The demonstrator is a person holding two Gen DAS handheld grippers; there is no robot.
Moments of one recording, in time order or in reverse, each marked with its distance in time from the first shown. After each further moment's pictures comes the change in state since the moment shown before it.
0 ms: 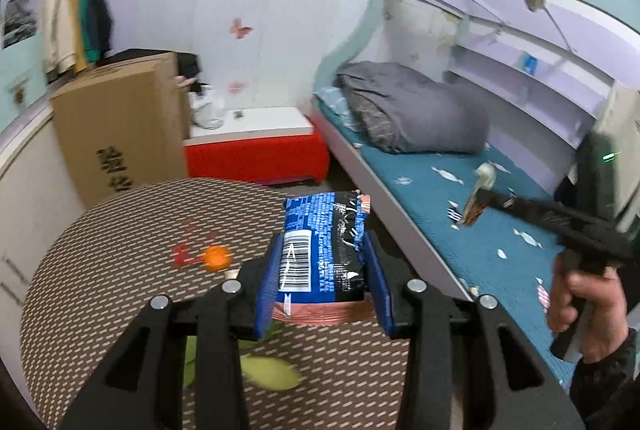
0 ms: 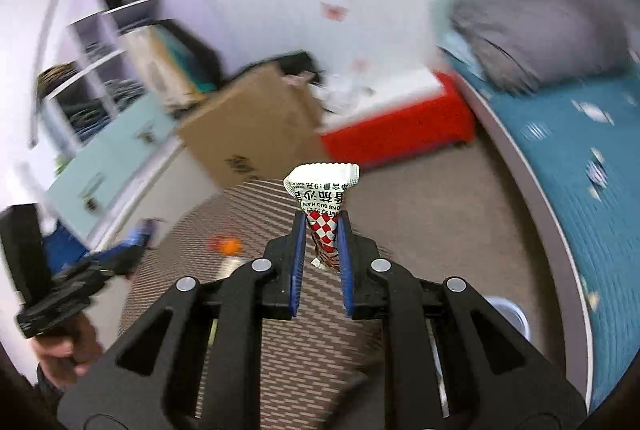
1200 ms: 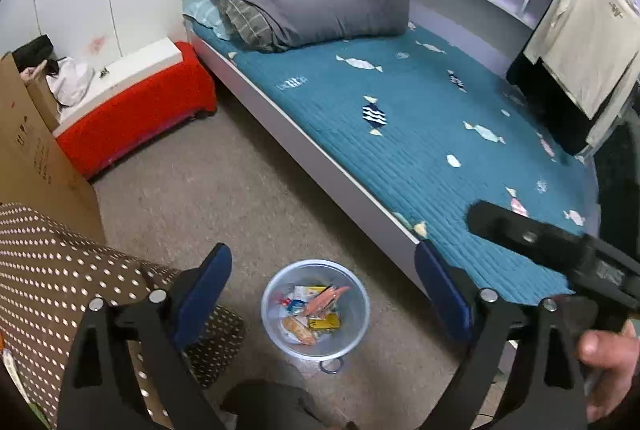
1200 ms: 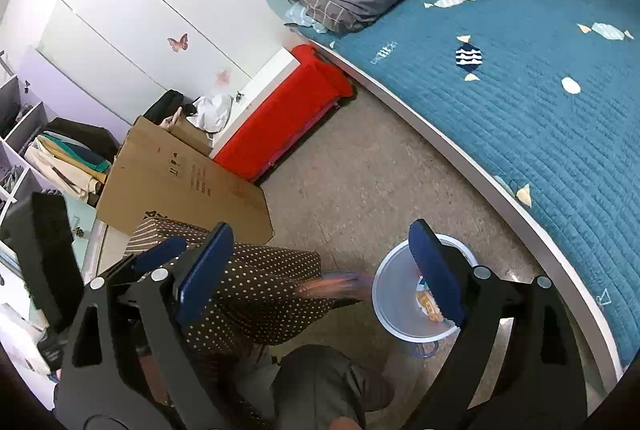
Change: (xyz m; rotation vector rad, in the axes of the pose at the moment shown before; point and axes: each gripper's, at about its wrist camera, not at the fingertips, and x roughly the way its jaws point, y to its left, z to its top) left arm 0.235 -0.197 -0.019 0.250 0.350 -0.191; right arm -0.029 -0.188 -0.053 0.415 -0.025 -0.199
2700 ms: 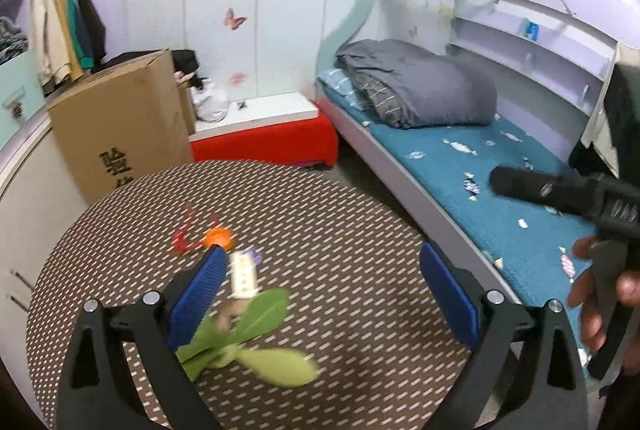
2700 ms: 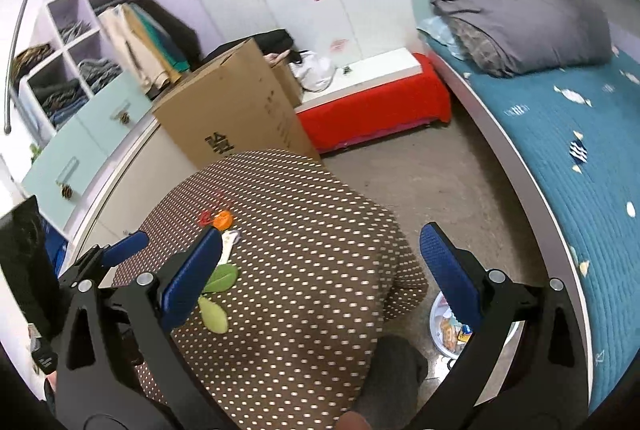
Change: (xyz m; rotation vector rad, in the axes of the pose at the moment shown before) left arm -0.220 0.143 -0.134 -0.203 -0.290 0.279; right arm -0.010 0.252 -0.084 -0.476 0.045 0.105
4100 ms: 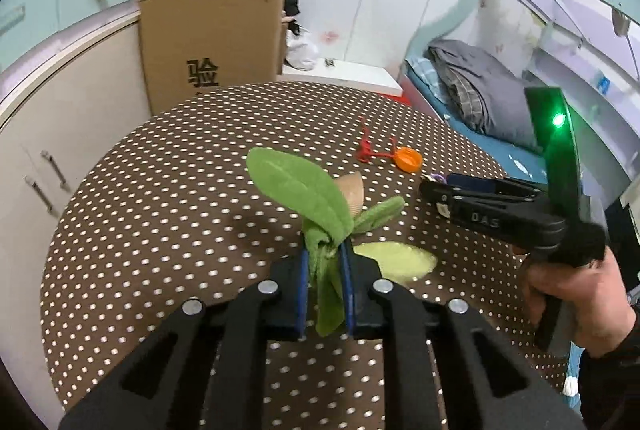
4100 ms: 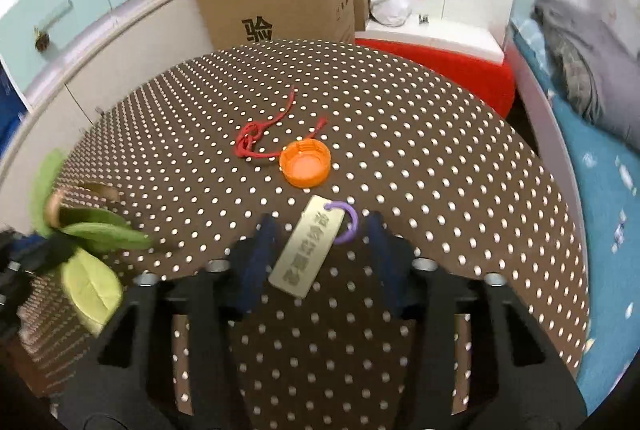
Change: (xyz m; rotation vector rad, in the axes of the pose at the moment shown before) left arm -0.018 0.173 -0.085 -0.293 0.077 0.114; right arm 0.198 0.145 -0.055 -0.412 0.238 -0.064
